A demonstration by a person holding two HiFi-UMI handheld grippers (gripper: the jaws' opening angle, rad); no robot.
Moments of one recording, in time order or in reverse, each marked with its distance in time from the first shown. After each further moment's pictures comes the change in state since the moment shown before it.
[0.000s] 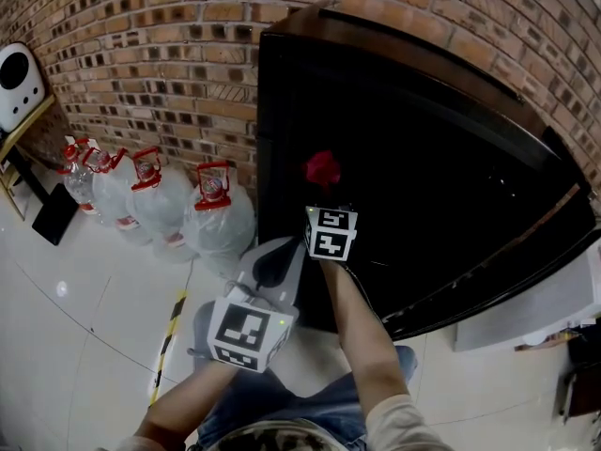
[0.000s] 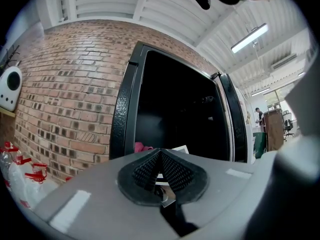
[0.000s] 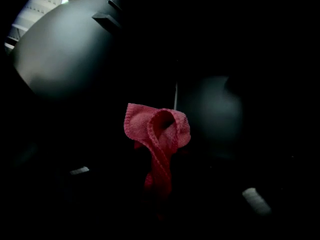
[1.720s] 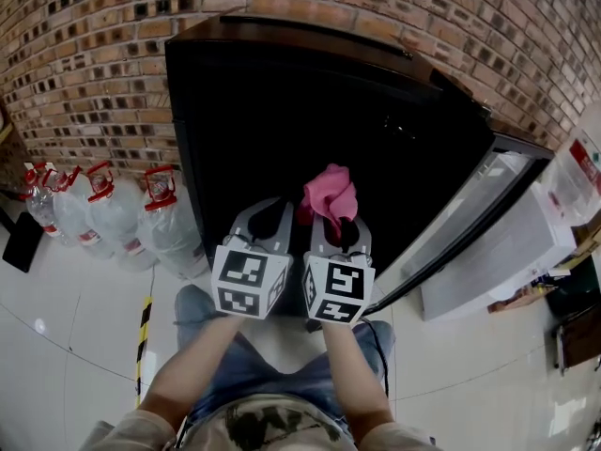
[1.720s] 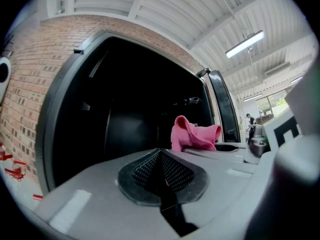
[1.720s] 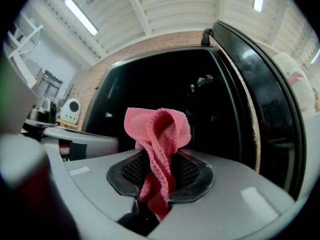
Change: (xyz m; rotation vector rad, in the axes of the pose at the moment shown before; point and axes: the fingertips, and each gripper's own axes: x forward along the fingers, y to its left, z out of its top) left arm 0.053 -0.091 0.022 -0.021 -0.023 -0.104; right arm -0.247 -0.076 0.075 -0.005 -0.126 -0.239
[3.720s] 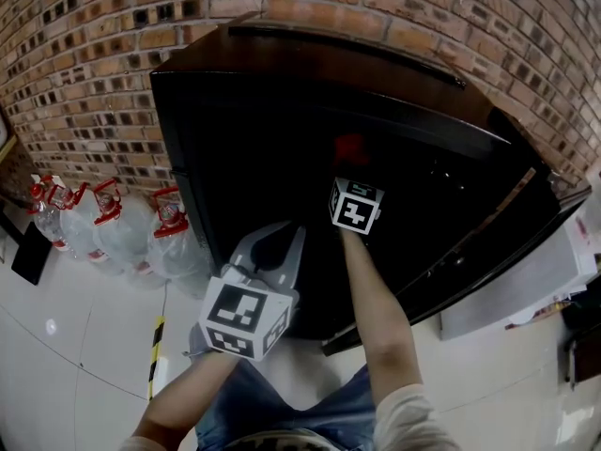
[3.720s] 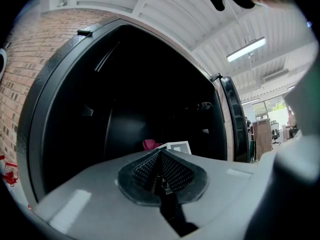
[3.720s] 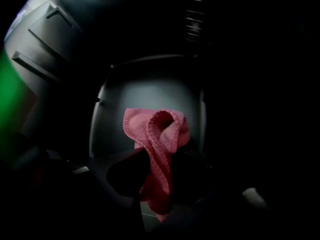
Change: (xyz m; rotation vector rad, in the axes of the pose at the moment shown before) left arm 0.022 0.038 0.021 -0.031 0.004 -0.053; right arm 0.250 -0.071 -0.059 0.023 0.115 -0.106
